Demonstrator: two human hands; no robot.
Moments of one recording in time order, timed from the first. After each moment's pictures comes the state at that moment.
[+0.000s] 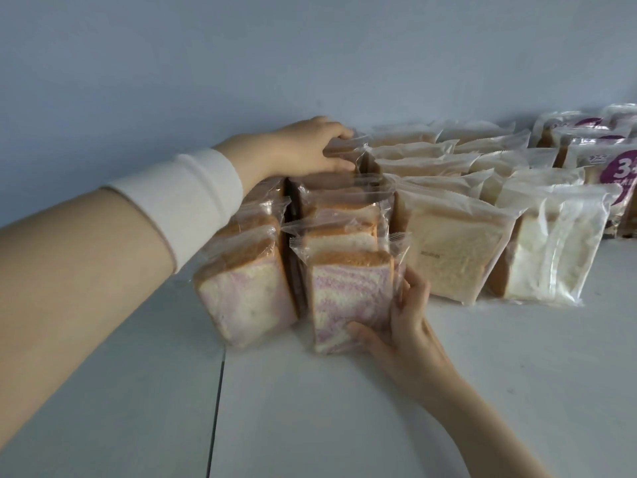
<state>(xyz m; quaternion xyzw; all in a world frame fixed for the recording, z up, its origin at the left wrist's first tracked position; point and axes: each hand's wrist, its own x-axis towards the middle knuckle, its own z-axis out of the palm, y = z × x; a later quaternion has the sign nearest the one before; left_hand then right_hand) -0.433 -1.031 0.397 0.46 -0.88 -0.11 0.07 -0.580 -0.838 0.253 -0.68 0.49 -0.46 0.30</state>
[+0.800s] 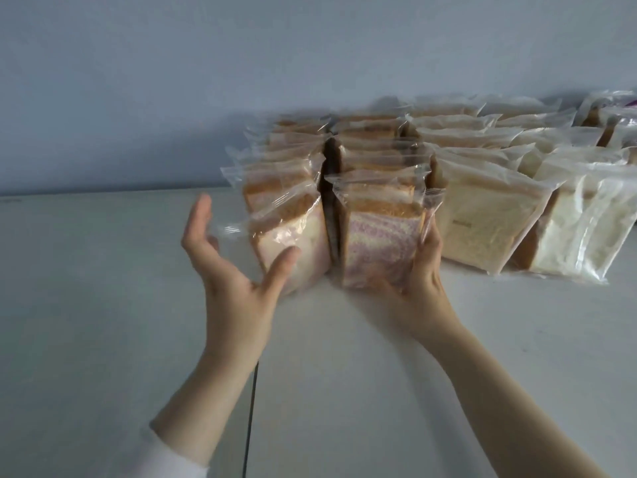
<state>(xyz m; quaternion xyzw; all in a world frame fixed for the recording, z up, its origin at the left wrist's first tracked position) -0.368 -0.816 0.295 0.58 -0.52 -0.15 0.61 -0.559 -0.845 0.256 -0.65 0.54 -0.46 0.27</state>
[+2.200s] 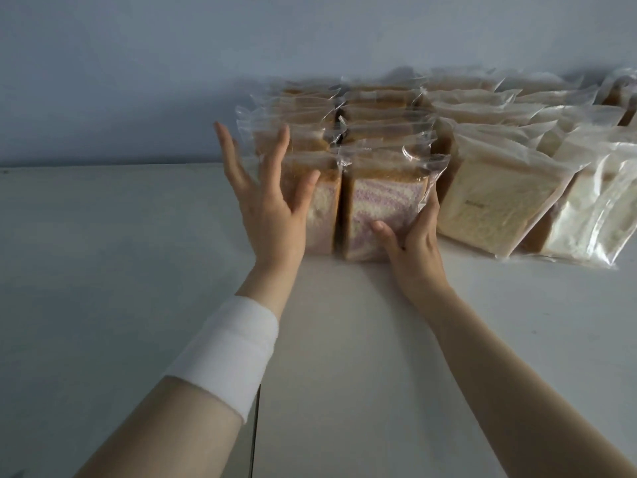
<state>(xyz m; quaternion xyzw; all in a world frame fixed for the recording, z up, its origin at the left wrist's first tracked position) -0.378 -0.891 0.283 0.54 -0.59 -0.07 0.60 -0.541 -0.869 0.257 -0.62 0.58 -0.47 0.26</state>
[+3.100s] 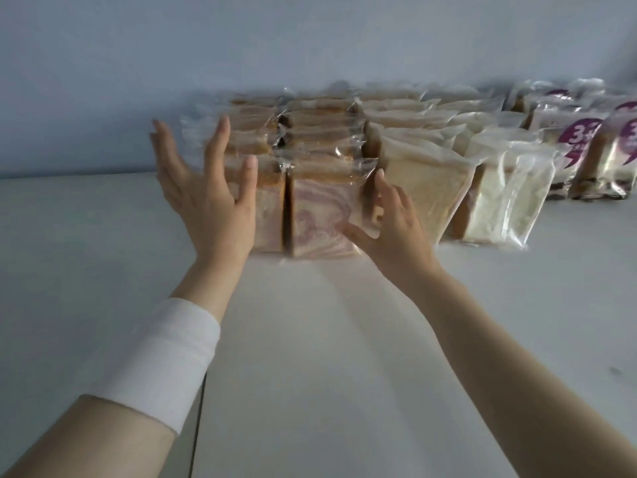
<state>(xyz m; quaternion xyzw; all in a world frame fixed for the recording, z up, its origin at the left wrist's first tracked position) -0.390 -0.868 0.312 0.65 -0.57 0.04 0.50 -0.584 -0.842 0.301 -0.70 0.61 -0.35 0.15</state>
